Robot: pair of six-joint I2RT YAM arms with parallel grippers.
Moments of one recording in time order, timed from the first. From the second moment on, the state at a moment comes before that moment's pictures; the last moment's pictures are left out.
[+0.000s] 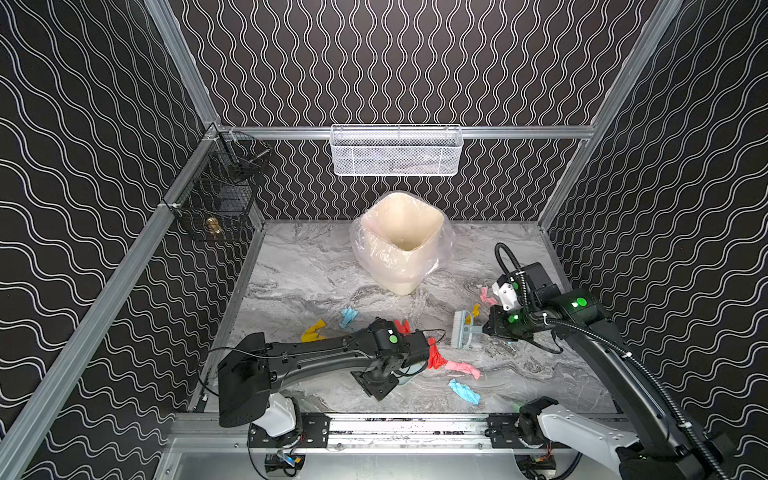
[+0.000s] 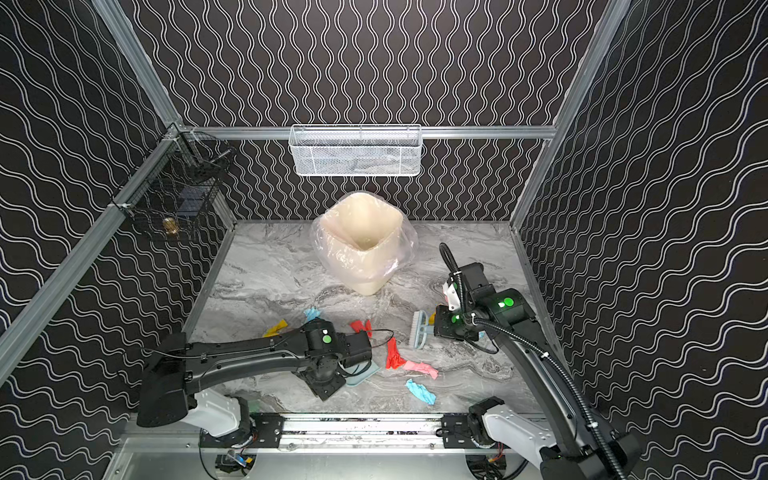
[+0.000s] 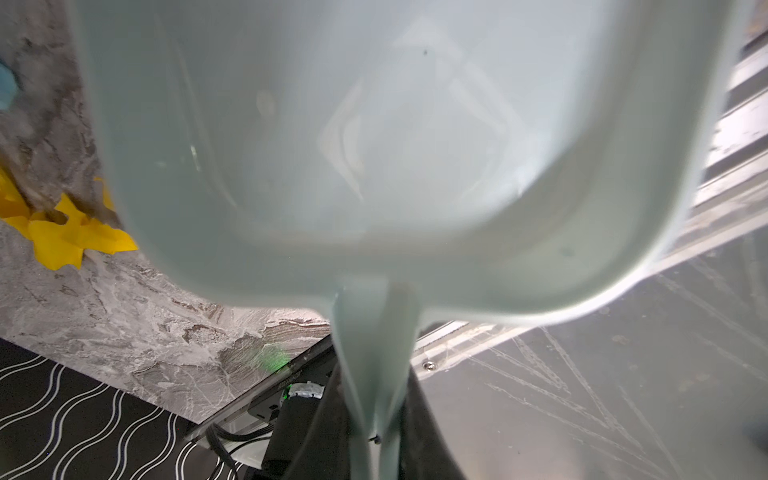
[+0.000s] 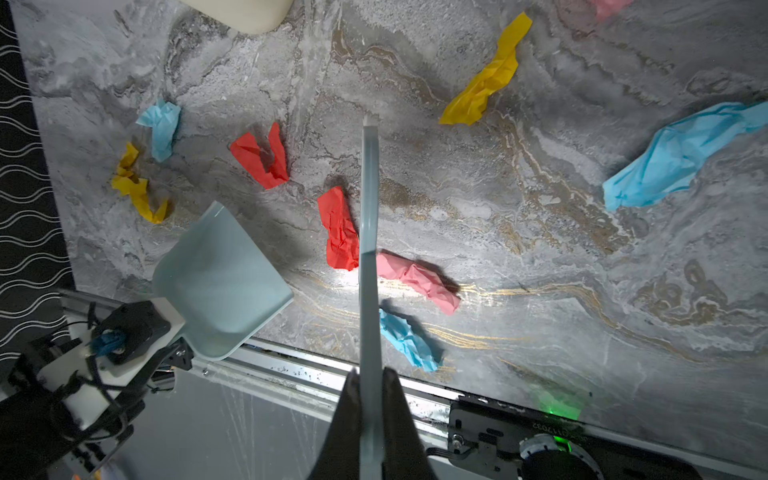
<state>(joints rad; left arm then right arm) -1.22 1.55 1.16 -1.35 -0.07 -0.40 0.40 1.07 1.15 -1.25 -0.22 0.47</state>
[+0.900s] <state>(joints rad) -1.22 1.67 1.16 -1.27 -0.08 -0.30 0.52 1.21 1.09 -1.09 -0.13 0.42</state>
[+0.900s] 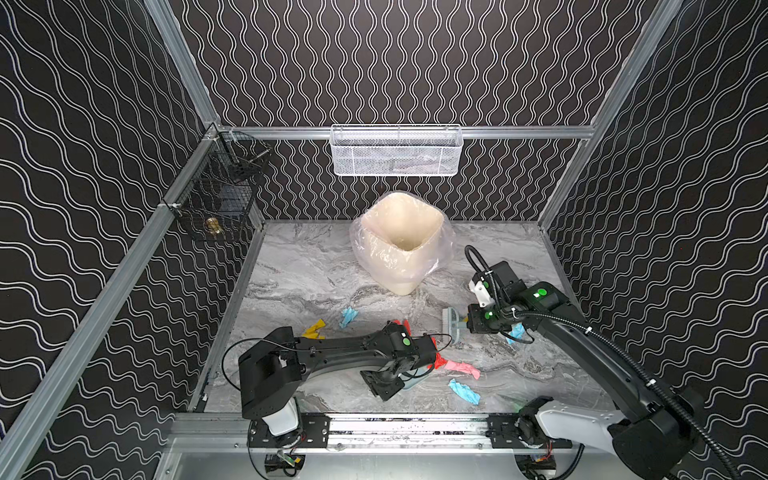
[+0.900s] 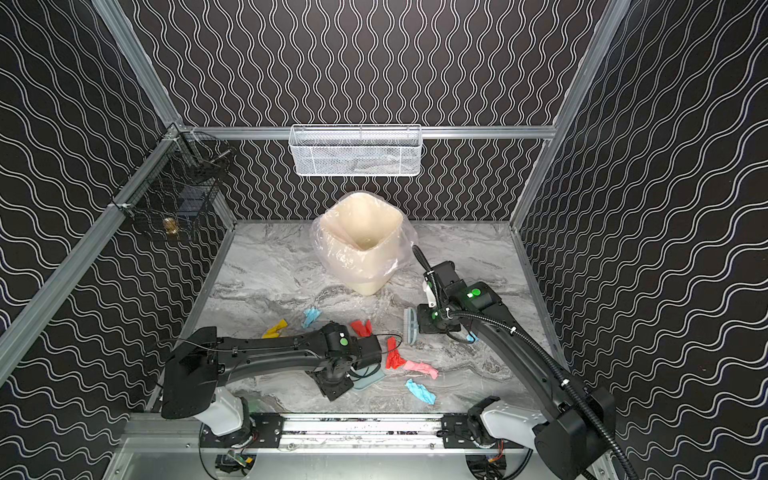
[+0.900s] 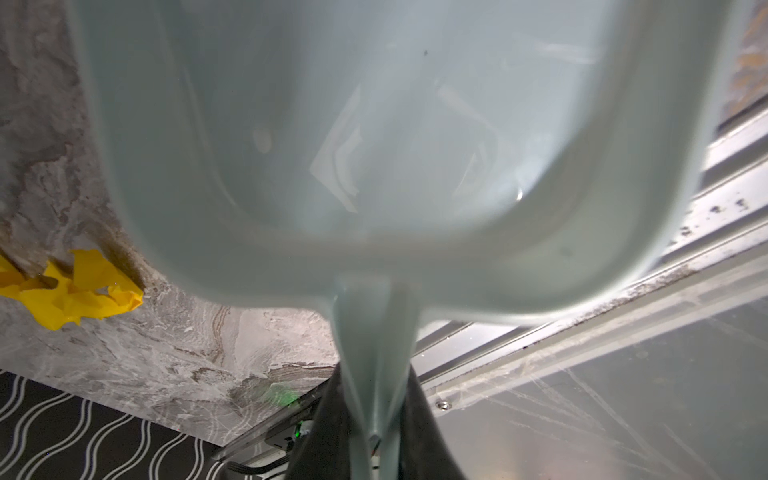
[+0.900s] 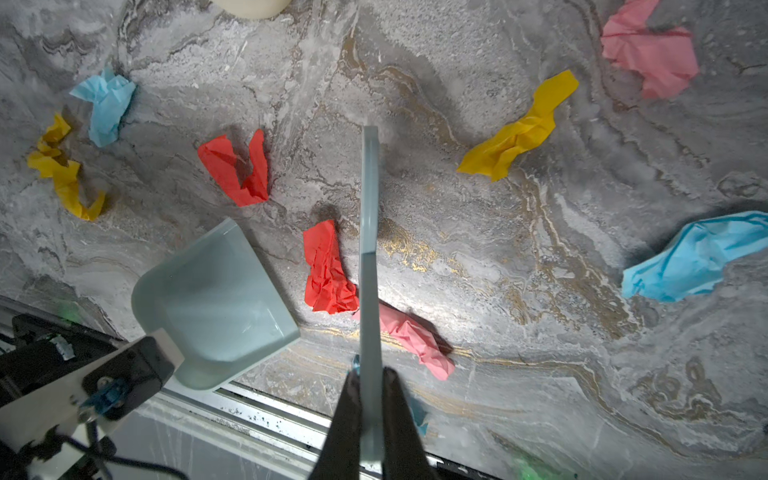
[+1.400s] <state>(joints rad) -1.22 1.69 1.16 -1.24 -0.08 -0.25 0.59 1.24 1.10 -1.16 -0.15 0.42</state>
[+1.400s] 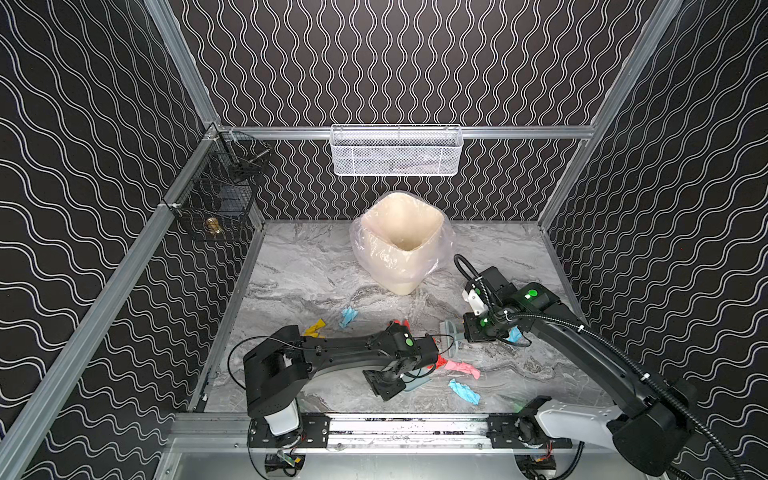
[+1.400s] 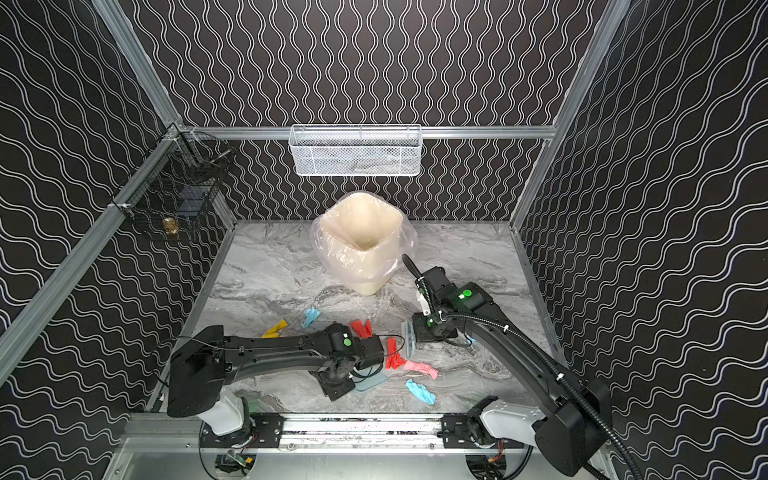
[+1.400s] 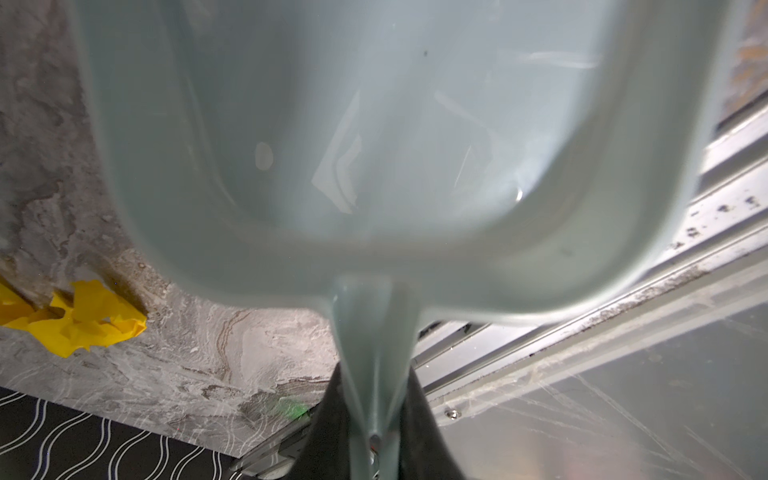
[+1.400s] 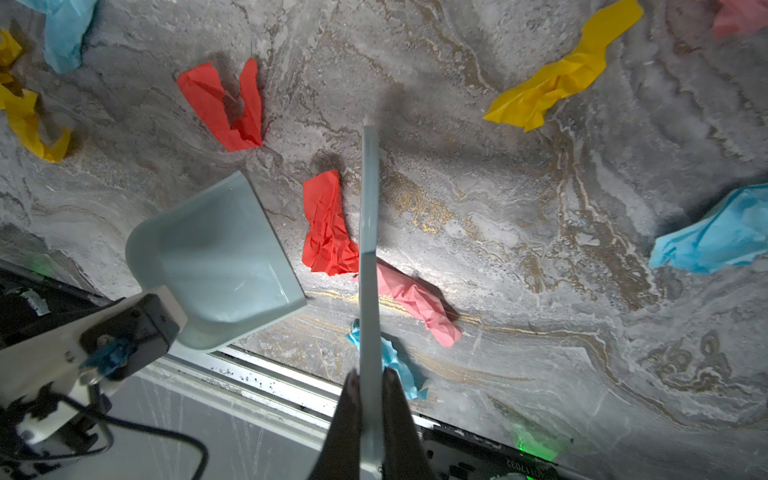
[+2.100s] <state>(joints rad) -1.21 1.71 1.16 -1.20 -0.07 -0.22 0.67 1.27 1.14 -1.16 -0.19 0.43</state>
